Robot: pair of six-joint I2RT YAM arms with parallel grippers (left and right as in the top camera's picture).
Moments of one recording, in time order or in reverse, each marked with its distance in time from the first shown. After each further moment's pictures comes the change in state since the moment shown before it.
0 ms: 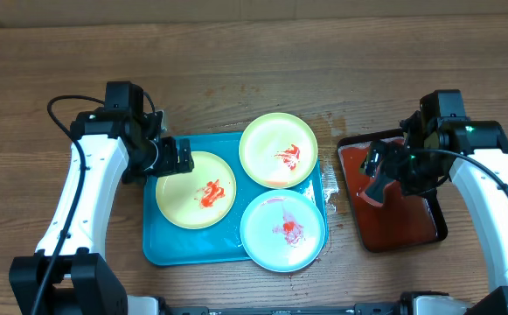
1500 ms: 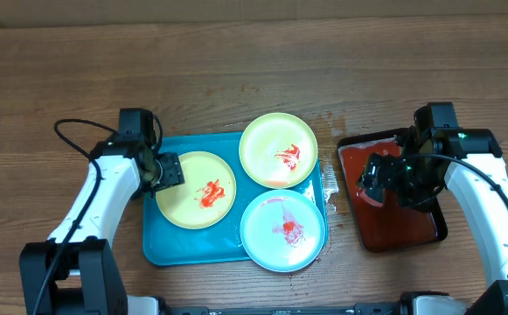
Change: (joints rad) left arm -0.002 0.000 -0.288 0.339 -0.193 -0.167; right arm 0.000 0.000 -0.087 -0.011 -0.019 0.001
